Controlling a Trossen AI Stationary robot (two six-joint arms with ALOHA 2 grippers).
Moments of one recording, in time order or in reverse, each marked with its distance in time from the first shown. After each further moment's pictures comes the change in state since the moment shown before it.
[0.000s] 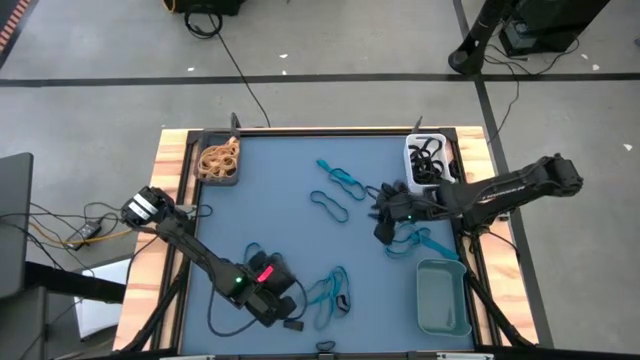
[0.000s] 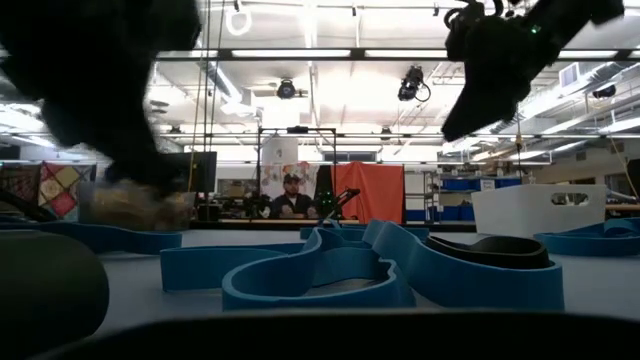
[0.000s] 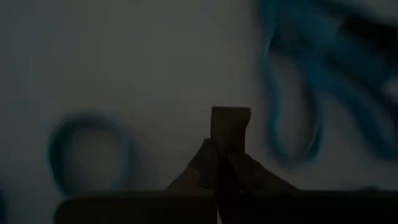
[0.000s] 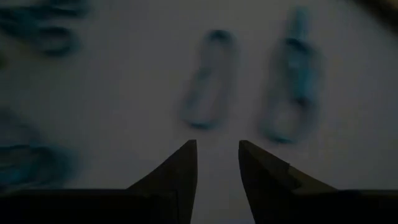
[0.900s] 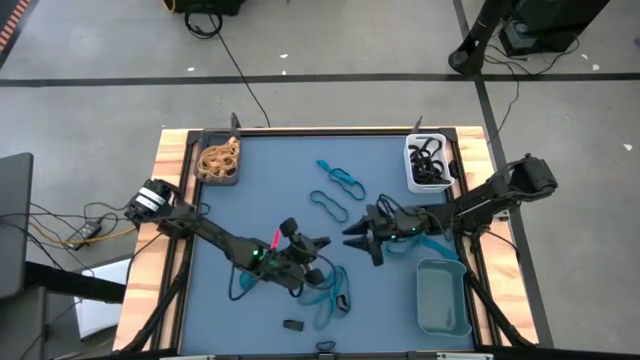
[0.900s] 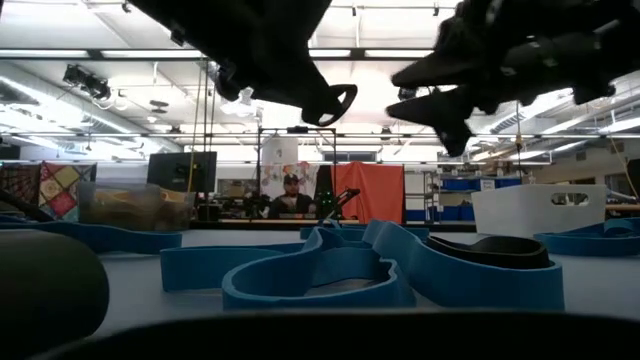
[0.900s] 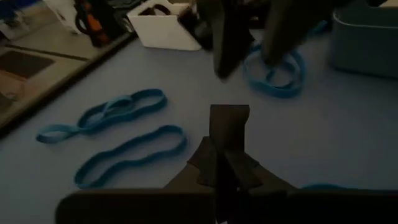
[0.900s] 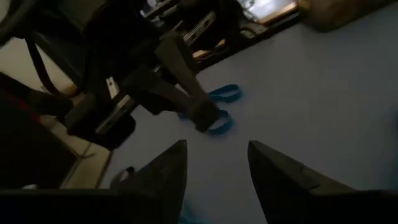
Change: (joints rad) left arm 0.220 0.000 -0.040 0.591 -0.357 0.817; right arm 0.072 0.283 -0.292 1.198 -0.235 0.043
